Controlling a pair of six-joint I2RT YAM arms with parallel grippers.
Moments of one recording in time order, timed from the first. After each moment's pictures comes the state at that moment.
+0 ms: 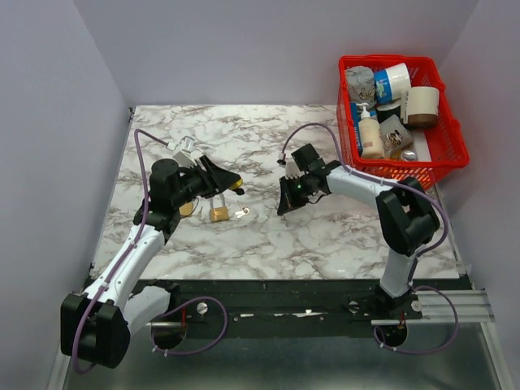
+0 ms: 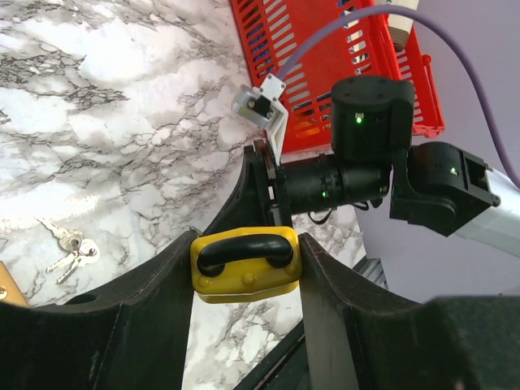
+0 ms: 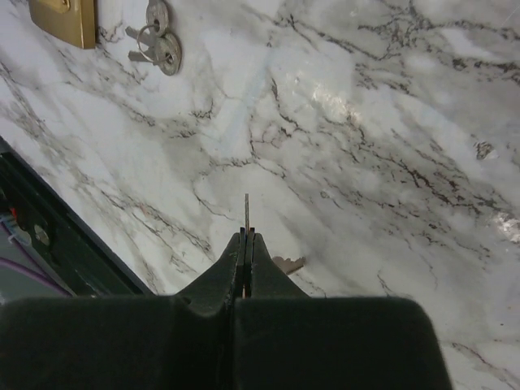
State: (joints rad) left arm -0.25 1.00 0.69 0.08 0.49 -0.82; right arm 0.59 1.84 1.21 -0.44 -0.48 0.27
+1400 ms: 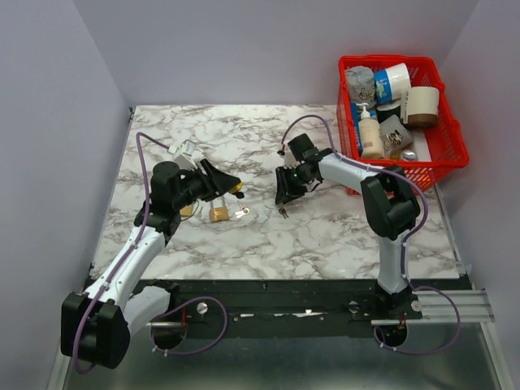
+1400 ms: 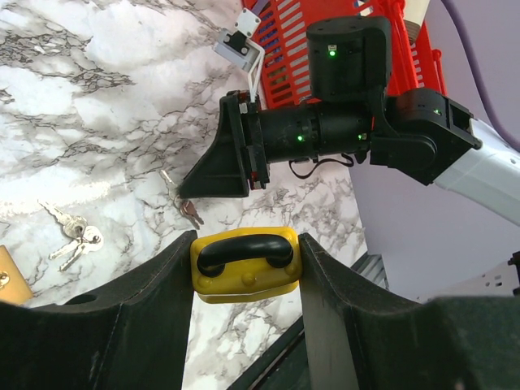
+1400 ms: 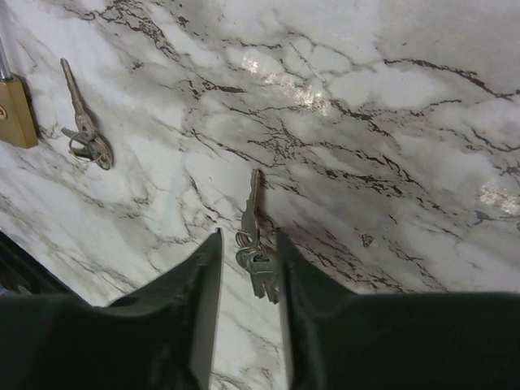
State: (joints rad) left arm -0.25 1.00 0.66 0.08 0.49 -0.82; right arm 0.52 2.05 1.44 -0.53 -0.41 0.28
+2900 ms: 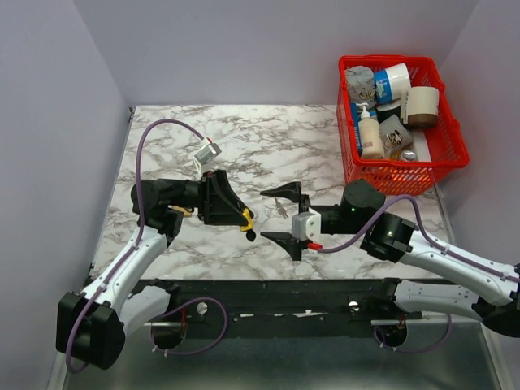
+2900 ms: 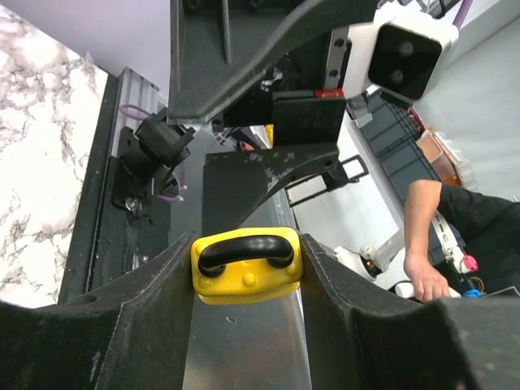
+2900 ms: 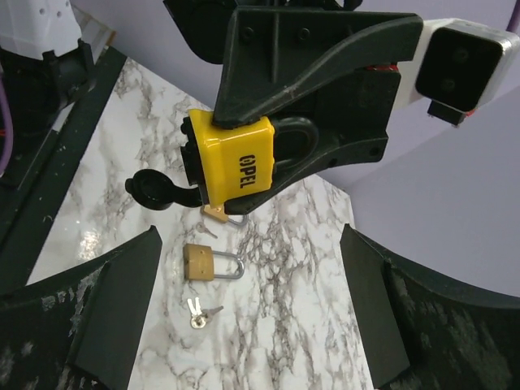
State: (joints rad) left arm -0.32 0.99 0.67 0.96 1.36 -1.46; right arm 1.04 0.98 0.95 -0.01 -0.48 -0.77
